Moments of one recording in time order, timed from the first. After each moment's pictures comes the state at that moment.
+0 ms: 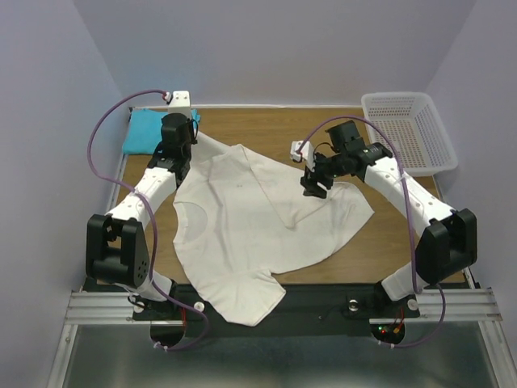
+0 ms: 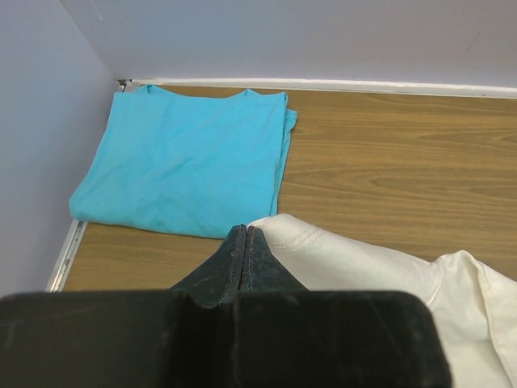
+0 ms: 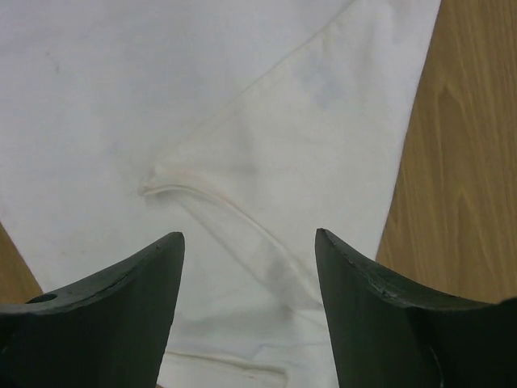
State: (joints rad) left arm -0.21 1.49 1.09 0.18 -0.36 0.00; right arm 0.42 1.53 1.32 -0.74 -0.58 -0.80
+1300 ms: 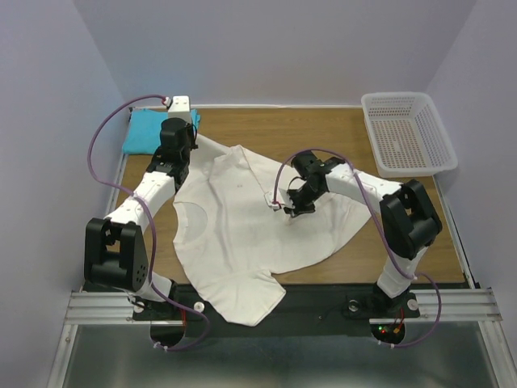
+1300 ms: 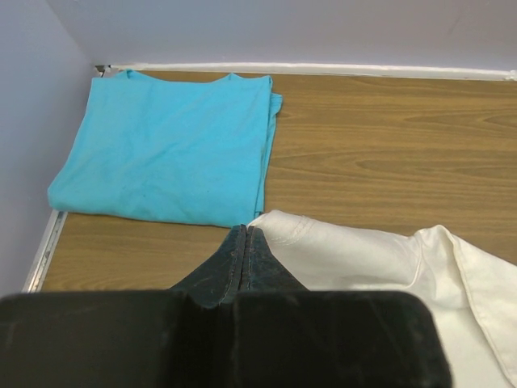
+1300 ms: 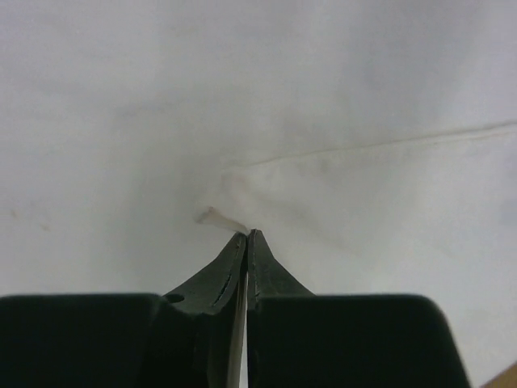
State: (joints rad) left arm -0.20 1.46 1.04 0.18 -0.30 -0.03; right arm 0.58 1.81 1.25 -0.79 -0.55 -1.30
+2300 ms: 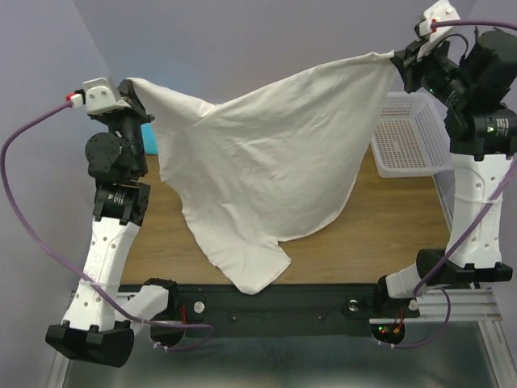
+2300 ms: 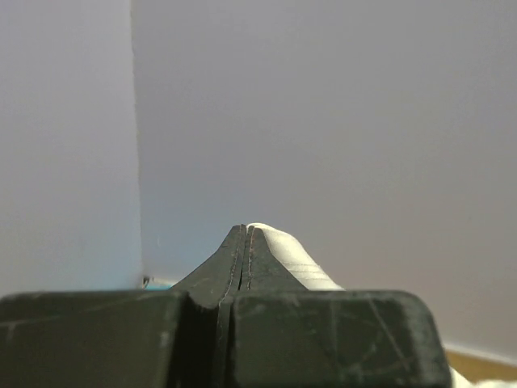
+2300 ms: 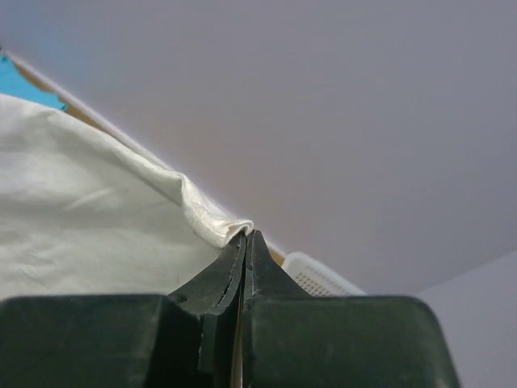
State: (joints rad) left arm -0.17 1.00 1.19 0.21 -0.34 -0.04; right arm 0.05 1.48 2.18 -0.73 -0.44 -0.42
